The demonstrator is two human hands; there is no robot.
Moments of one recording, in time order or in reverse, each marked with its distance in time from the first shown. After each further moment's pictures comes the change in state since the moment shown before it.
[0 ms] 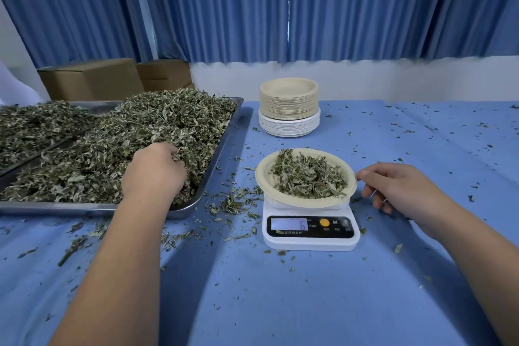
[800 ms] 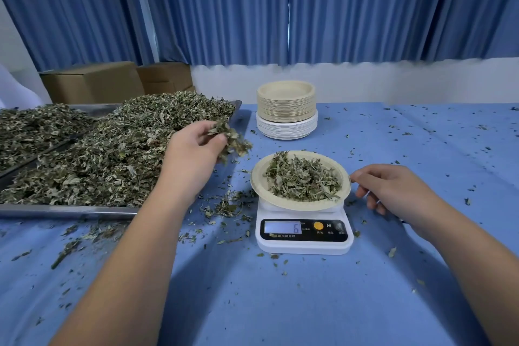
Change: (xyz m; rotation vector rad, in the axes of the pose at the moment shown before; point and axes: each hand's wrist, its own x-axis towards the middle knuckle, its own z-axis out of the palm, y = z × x) left_hand -0.022 0.051 0.005 -0.856 -0.063 0.224; right_hand 0.001 -0.002 0.002 0.009 0.000 -0.024
